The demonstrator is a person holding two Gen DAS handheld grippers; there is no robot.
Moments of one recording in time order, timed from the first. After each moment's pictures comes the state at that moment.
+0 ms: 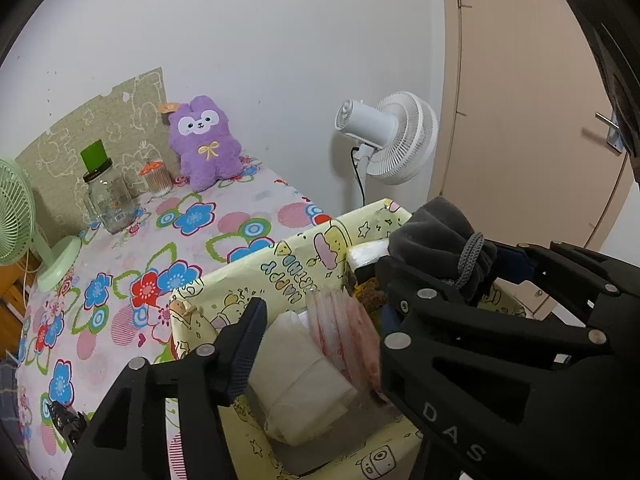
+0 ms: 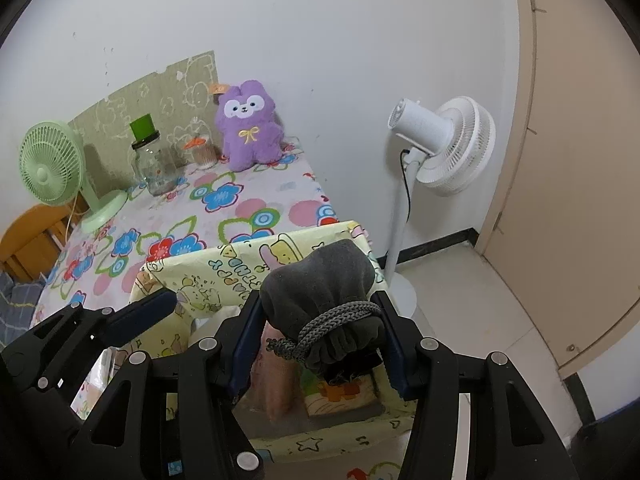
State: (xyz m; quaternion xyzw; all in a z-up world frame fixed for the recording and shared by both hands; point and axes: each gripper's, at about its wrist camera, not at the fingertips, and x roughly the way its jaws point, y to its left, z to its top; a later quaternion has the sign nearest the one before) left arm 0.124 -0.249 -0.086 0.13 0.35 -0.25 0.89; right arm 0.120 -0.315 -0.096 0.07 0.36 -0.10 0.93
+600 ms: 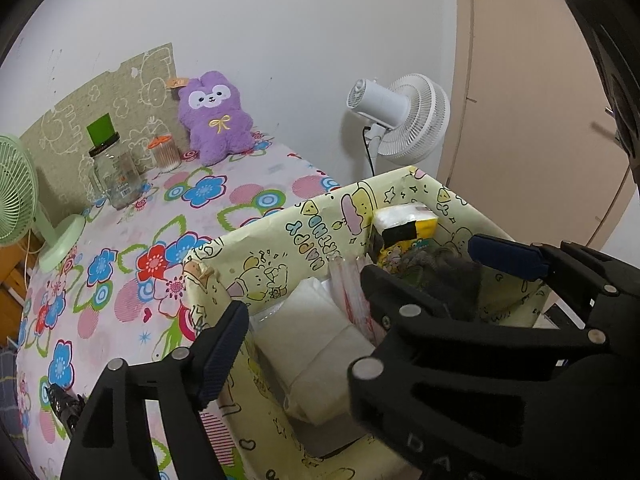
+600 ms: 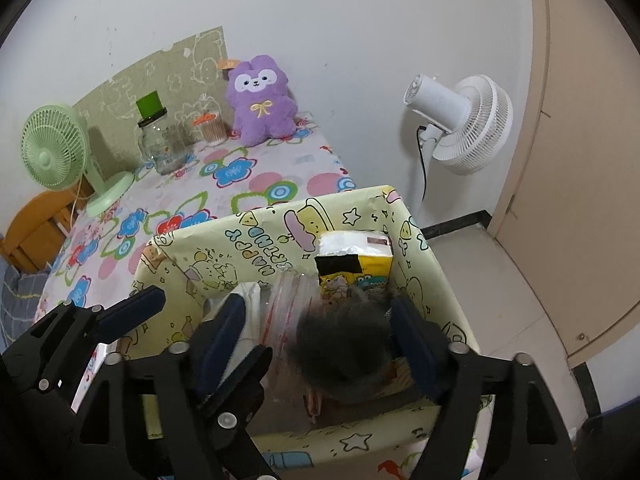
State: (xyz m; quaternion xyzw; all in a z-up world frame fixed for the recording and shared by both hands) left arm 0.127 -0.231 -0.101 0.13 0.37 -0.24 0.89; right arm 0.128 -0.299 -0.116 0.08 0.38 -0.08 0.92
